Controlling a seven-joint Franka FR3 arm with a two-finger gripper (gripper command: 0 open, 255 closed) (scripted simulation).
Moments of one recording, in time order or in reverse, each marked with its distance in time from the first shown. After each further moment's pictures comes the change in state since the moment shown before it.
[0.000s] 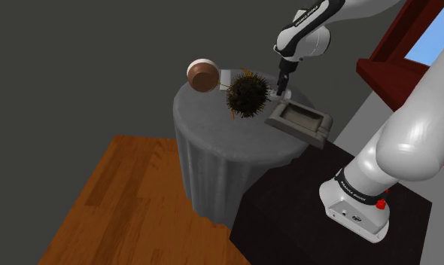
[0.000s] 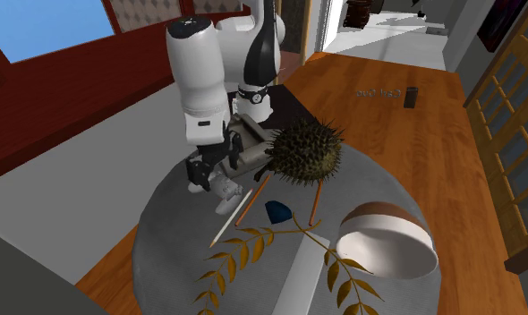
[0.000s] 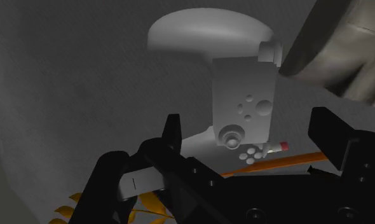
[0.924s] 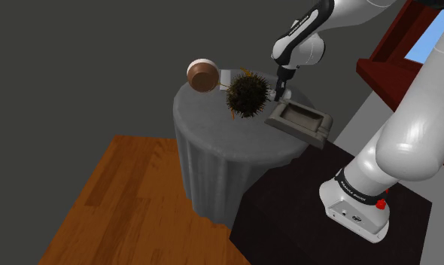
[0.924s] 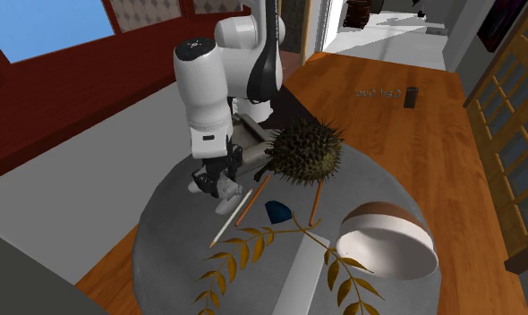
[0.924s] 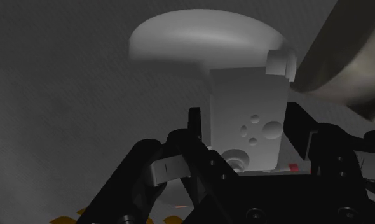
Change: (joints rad) arm -0.010 0.073 0.022 -0.016 0.071 0.077 -0.048
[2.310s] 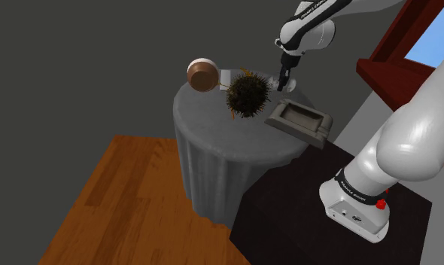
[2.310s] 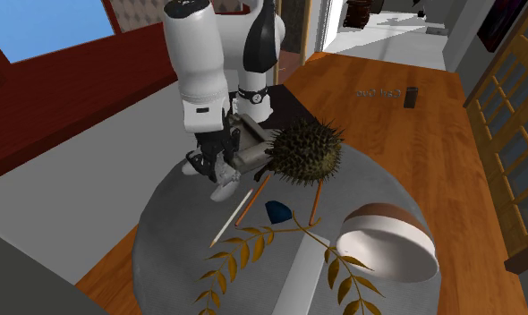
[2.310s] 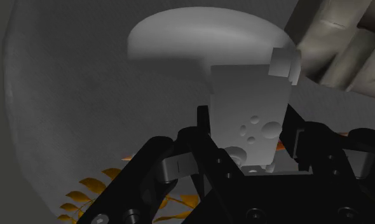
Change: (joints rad) arm 0.018 -0.135 -0.031 0.024 -0.123 -0.138 0.089
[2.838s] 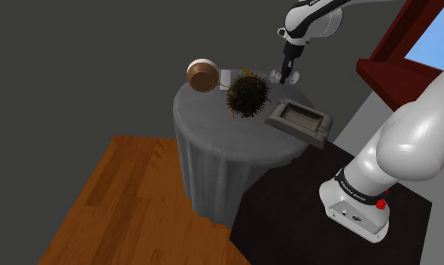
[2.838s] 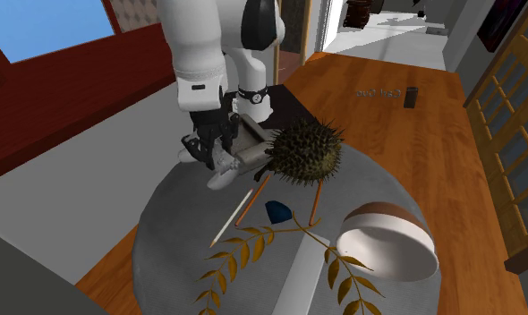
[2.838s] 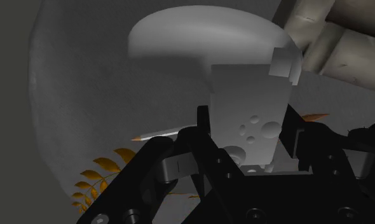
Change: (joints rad) arm 0.002 -0.081 -0.001 0.034 -0.061 -0.104 0.048
